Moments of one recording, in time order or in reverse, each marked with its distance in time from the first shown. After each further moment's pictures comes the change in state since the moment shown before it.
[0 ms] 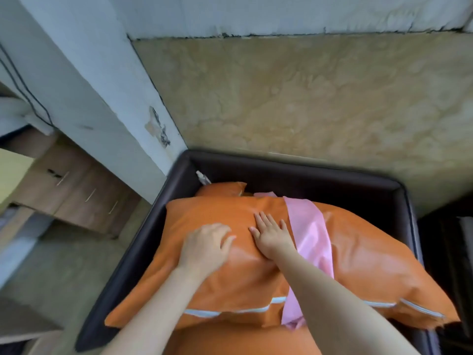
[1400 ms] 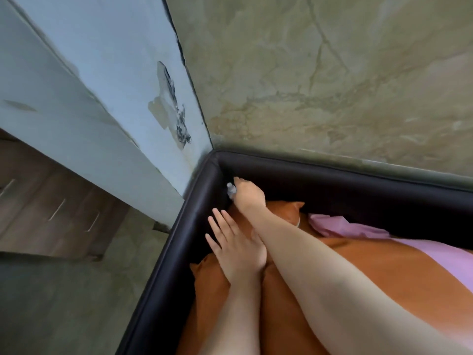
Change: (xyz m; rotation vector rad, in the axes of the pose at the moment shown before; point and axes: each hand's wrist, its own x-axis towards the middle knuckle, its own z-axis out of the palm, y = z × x) left_hand 0.167 -0.197 0.228 -0.125 -0.042 -0.633; right_hand 0.389 -0.164 0.046 0.089 0.251 0.009
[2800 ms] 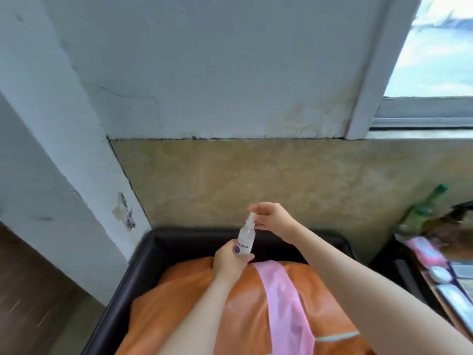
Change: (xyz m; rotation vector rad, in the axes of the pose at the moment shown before) left_hand -0.216 0.199 -0.207 -0.723 -0.353 0.286; right_hand -0.341 0.138 -0.369 0.907 0.155 -0.047
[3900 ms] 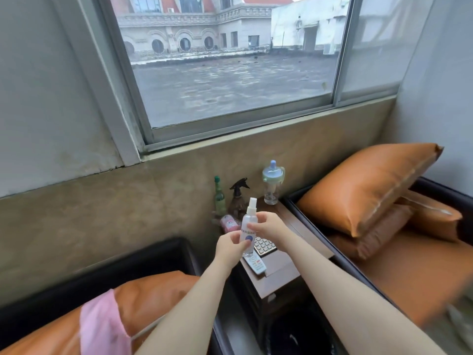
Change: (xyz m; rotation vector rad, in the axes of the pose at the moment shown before) left_hand -0.244 0.235 0.367 -0.181 -0.589 0.267; right_hand -0.376 0.083 -0.372 0.091 0.545 0.098
